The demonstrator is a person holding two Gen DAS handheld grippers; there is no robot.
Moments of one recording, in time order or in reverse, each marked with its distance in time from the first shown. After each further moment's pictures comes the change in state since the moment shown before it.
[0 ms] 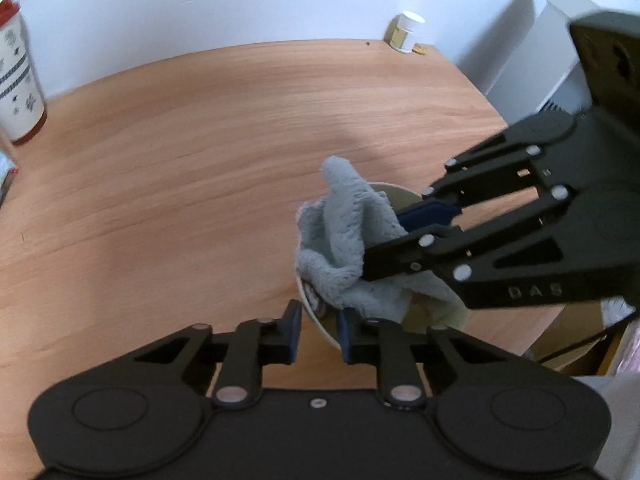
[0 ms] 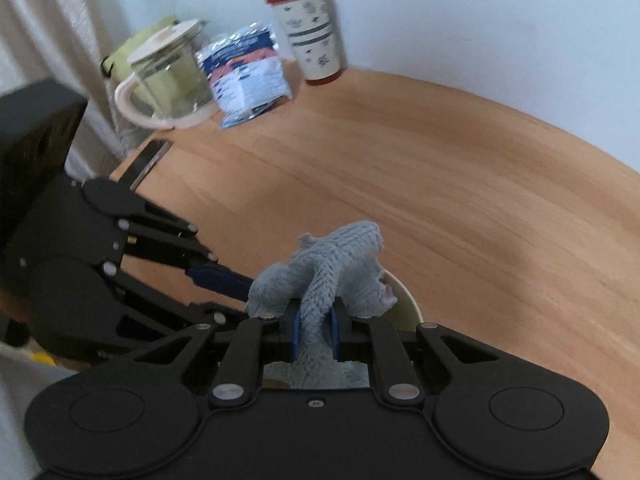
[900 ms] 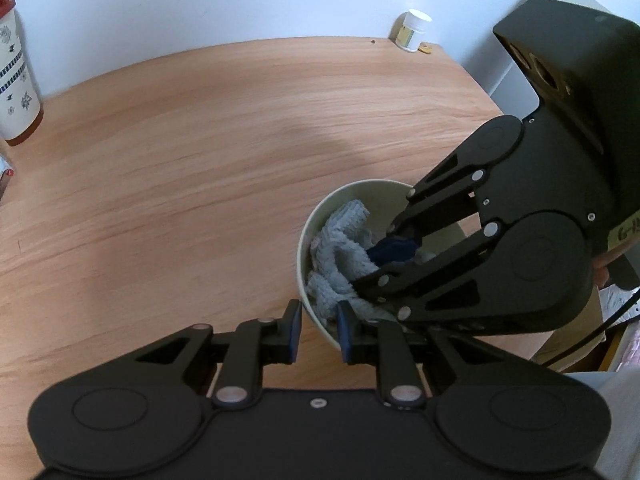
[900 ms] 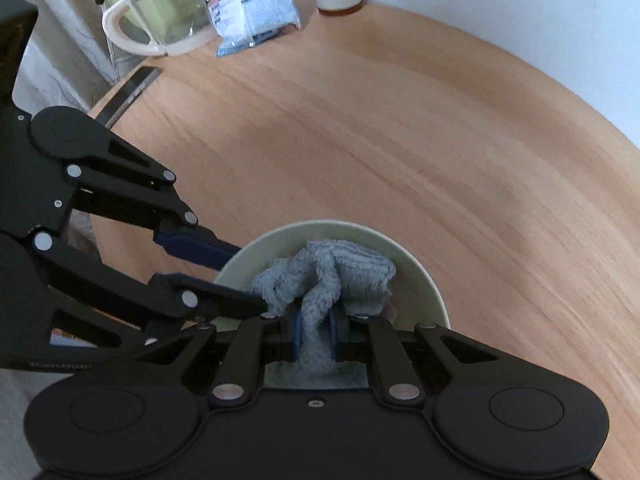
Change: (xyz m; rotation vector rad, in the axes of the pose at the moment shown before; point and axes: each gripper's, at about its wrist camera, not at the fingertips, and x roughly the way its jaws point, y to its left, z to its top) left arm -0.012 -0.048 0.014 -0.022 -0.003 0.008; right arm 0.057 -0.011 0.022 -0.096 0.236 -0.016
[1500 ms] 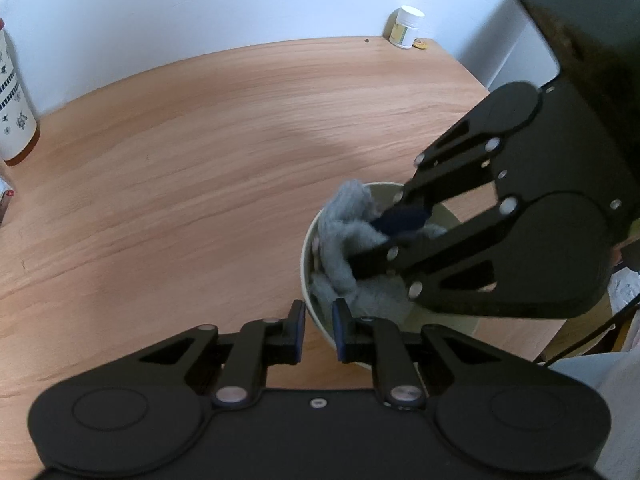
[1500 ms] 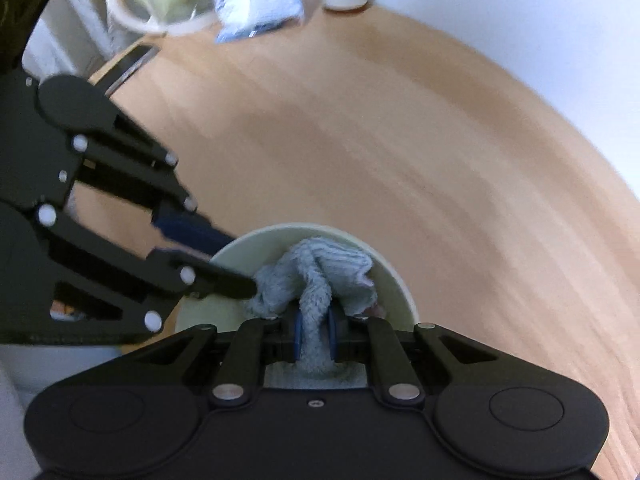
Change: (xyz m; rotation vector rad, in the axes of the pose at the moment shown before) left arm 0.013 -0.012 0.021 0.041 0.002 0.006; right arm -0.017 0.011 -0.003 -0.070 -0.056 -0.115
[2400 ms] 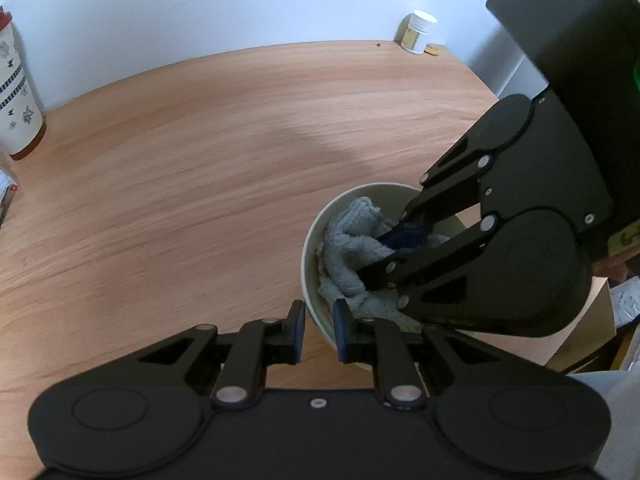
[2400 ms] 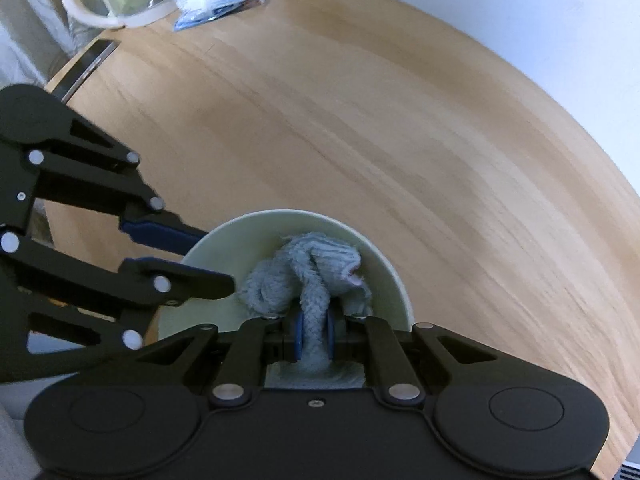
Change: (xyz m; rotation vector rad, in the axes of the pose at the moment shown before) left arm -0.012 0.000 -0.003 -0.025 -0.011 0.006; right arm 0.023 -0.005 0.019 0.056 0.146 -0.041
